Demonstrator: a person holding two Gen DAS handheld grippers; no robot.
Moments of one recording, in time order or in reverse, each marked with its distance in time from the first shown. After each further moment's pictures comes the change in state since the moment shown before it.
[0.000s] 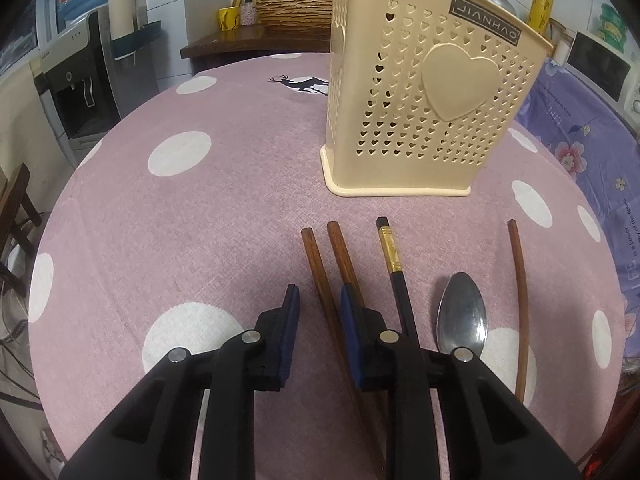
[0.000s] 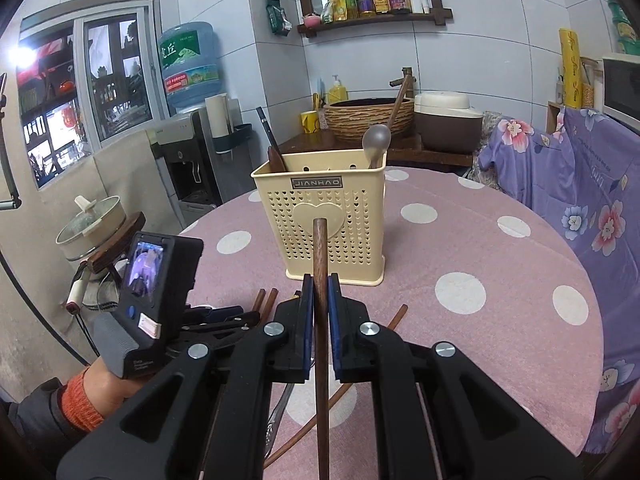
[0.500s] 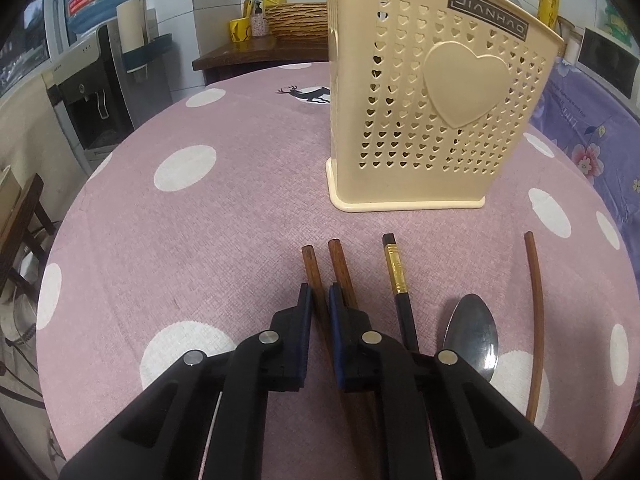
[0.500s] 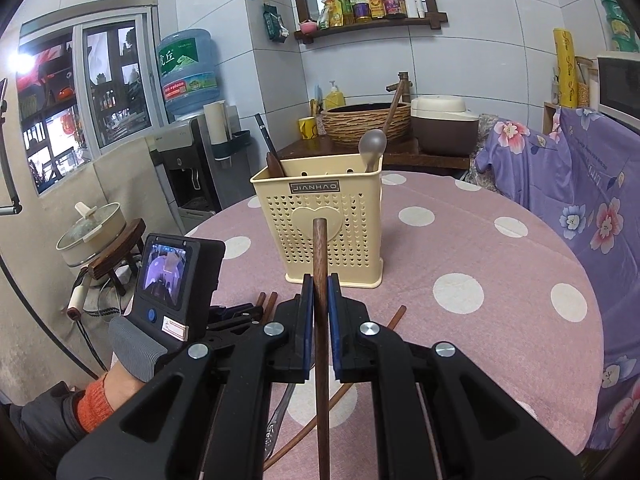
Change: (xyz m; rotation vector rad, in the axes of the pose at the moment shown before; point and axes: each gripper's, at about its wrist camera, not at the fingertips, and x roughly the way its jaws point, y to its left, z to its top) left arm 0.007 -0.011 0.003 0.002 -0.045 0.077; right arm -0.005 -0.001 -0.003 0.011 -0.022 -0.007
